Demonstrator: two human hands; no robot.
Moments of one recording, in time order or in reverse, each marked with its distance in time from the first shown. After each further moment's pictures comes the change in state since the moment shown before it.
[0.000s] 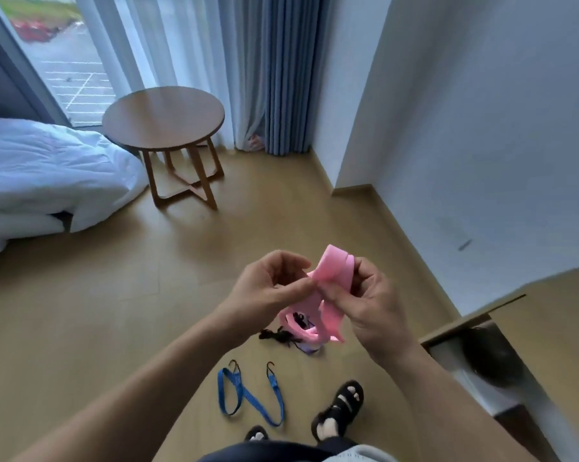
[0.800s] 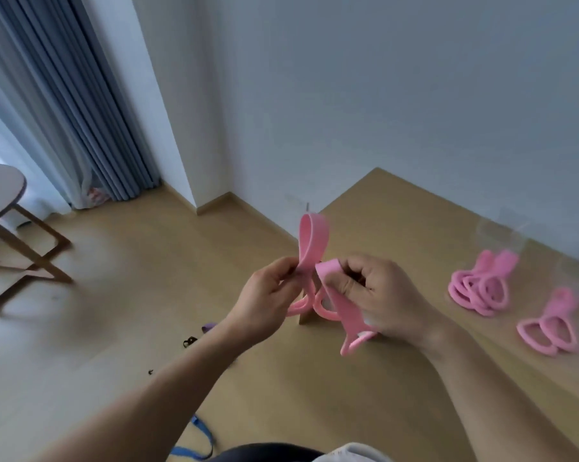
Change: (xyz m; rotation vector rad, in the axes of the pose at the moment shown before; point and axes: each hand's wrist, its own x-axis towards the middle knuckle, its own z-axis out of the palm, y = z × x) left_hand -0.017 -0.001 0.347 0.349 -0.390 0.254; right_hand -0.219 -0.066 -0.297 -0.549 0.270 -0.082
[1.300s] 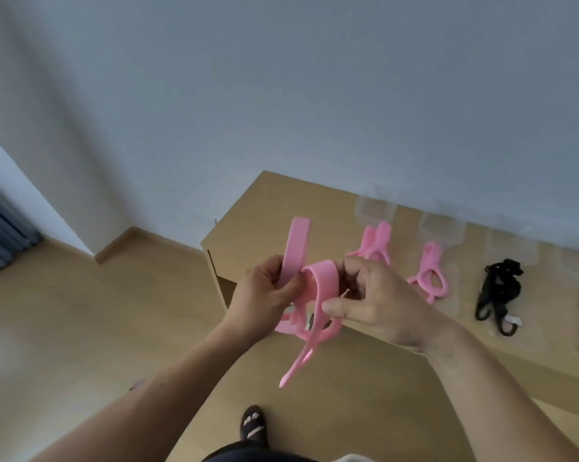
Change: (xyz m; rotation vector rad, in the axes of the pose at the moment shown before) left_hand 0.070 0.049 0.162 -0.034 -0.225 0.043; right_hand -0.086 0.055 -0.137 0.170 0.151 0.226
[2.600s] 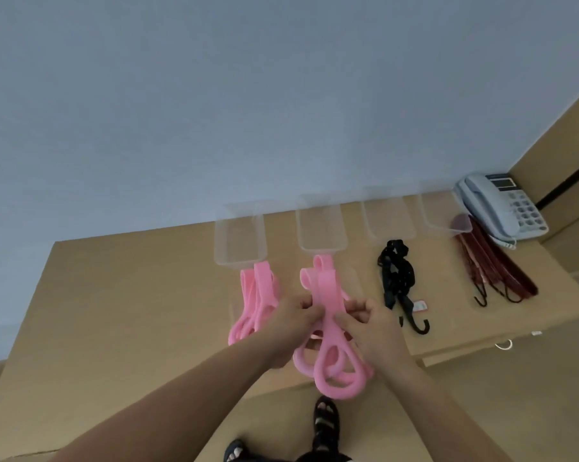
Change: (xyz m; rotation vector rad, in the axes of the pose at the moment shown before) left_hand 0.229 -0.038 0.250 -0.171 -0.979 -0.503; right_hand 0.037 0.188 -0.154 0.297 1.045 0.591
